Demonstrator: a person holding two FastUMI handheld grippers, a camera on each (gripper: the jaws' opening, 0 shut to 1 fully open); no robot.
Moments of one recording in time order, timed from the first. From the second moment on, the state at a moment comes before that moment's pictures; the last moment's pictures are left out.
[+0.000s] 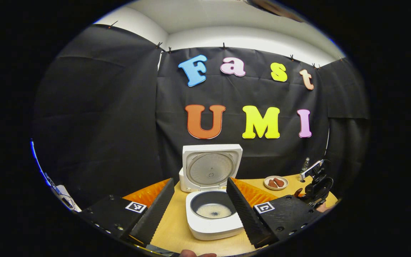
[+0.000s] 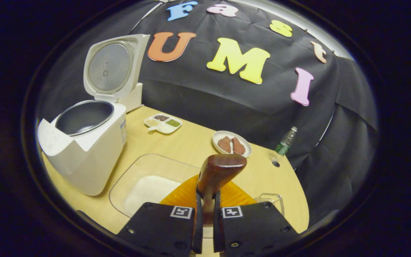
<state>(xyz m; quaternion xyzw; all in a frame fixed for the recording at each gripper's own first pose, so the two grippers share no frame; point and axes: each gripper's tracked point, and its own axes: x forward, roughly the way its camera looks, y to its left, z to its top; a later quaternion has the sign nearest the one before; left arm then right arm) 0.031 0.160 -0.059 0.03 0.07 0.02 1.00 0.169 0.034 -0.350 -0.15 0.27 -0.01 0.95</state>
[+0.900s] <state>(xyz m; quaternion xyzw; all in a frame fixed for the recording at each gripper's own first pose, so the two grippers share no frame) 0.026 0.163 -0.062 0.01 0.08 0.04 1.00 0.171 0.075 -0.353 0.31 0.33 0.04 0.89</state>
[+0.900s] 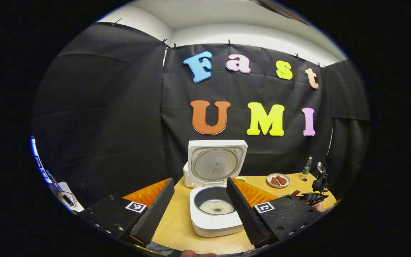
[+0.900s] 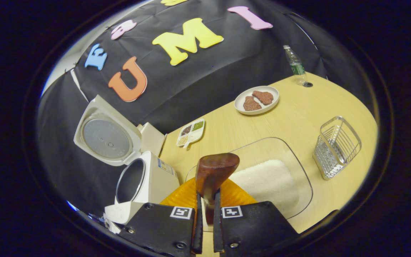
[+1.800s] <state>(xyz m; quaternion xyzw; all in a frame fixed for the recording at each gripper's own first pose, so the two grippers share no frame) 0.031 0.087 -0.058 0.00 0.09 0.01 1.00 0.171 -0.043 -0.284 0.57 0.23 0.01 0.79</state>
